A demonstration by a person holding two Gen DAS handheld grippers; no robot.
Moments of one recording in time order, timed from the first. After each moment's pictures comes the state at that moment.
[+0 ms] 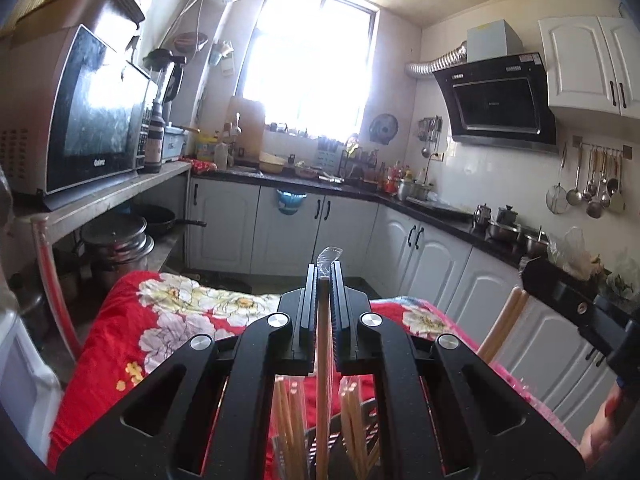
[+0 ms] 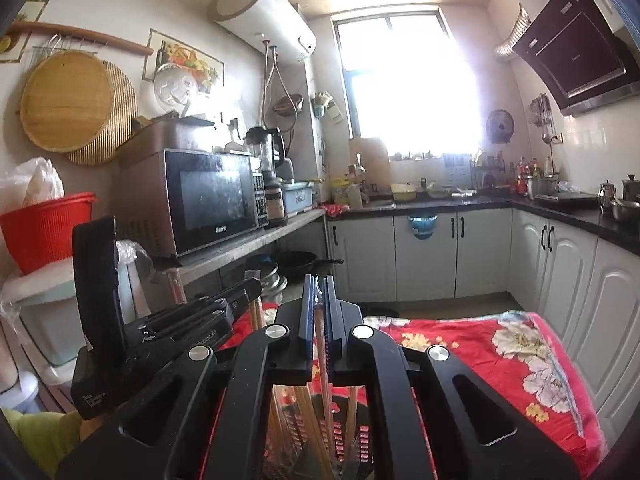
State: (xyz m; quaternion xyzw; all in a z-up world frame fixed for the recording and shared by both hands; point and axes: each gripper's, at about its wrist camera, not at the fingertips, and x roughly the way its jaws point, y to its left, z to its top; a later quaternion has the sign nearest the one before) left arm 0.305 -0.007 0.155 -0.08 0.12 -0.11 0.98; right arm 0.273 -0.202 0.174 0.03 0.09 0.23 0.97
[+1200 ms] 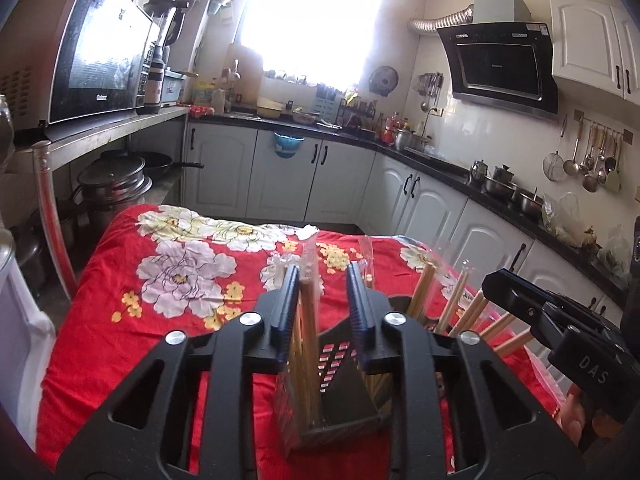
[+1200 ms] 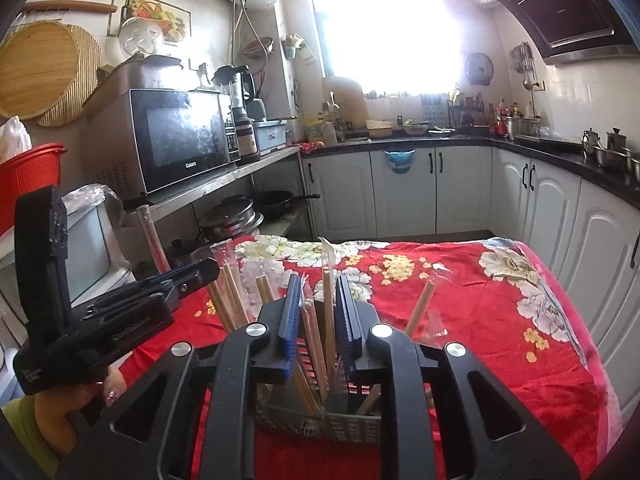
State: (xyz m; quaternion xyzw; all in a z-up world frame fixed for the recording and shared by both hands) left arm 0.285 0.003 0.109 -0.09 0.21 -0.13 0.97; right arm 0.277 -0.207 0.113 0.03 0.20 0.19 0.96
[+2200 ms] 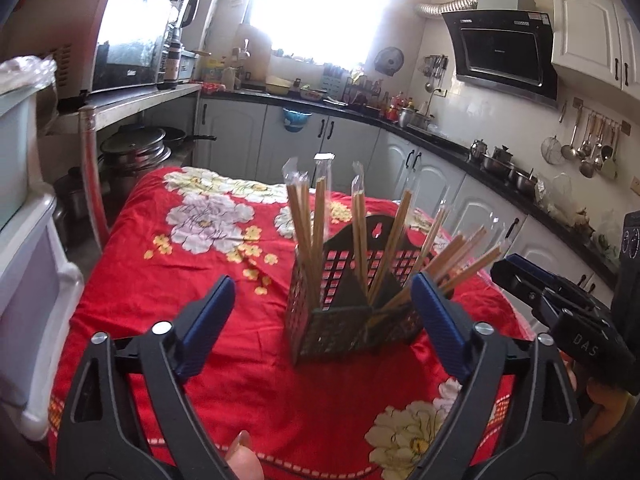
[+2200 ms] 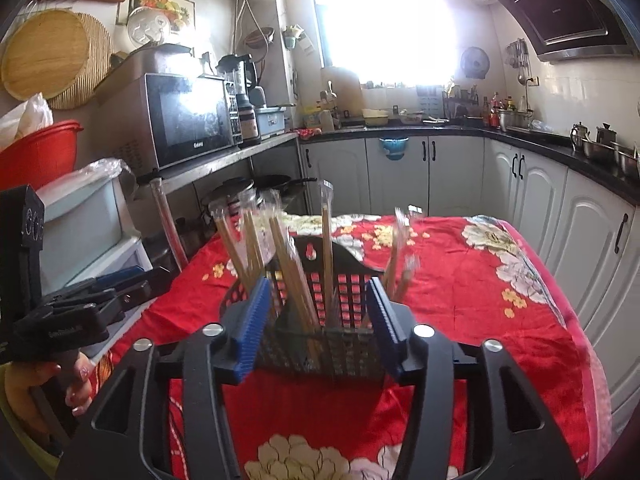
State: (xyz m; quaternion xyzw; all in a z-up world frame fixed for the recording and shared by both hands) left arm 0.200 0.018 0.095 -0.09 0.25 -0.12 0.96; right arm 0.208 -0.223 0.094 0.02 0.22 0.18 0.96
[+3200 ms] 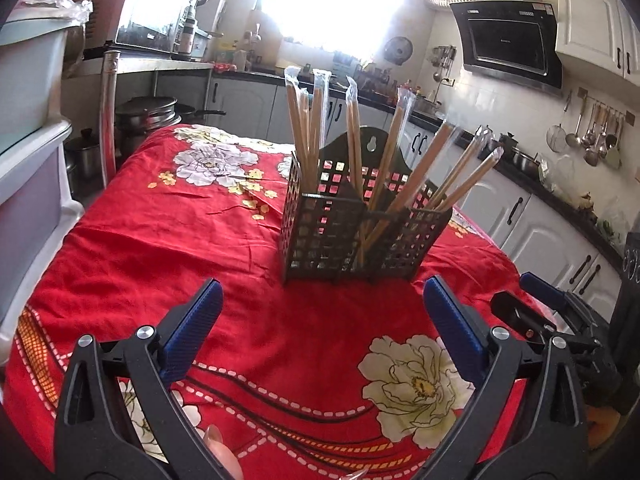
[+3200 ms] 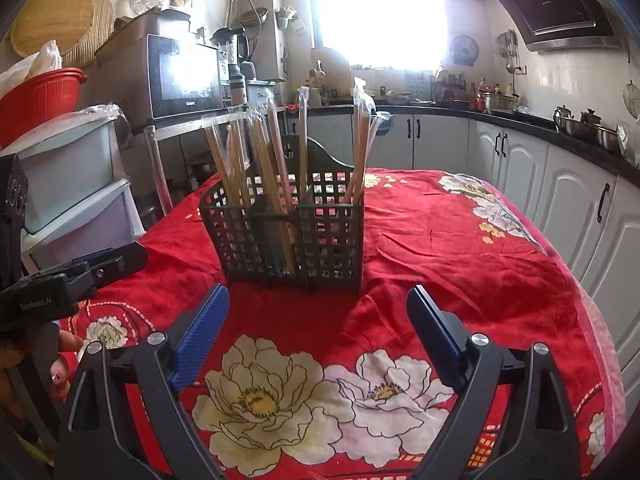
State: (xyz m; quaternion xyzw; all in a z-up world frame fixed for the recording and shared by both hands) left arm 0.150 0.001 0.025 -0.09 0.27 -0.10 0.95; right arm 0.155 -0.239 0.017 0.00 0.24 0.15 0.96
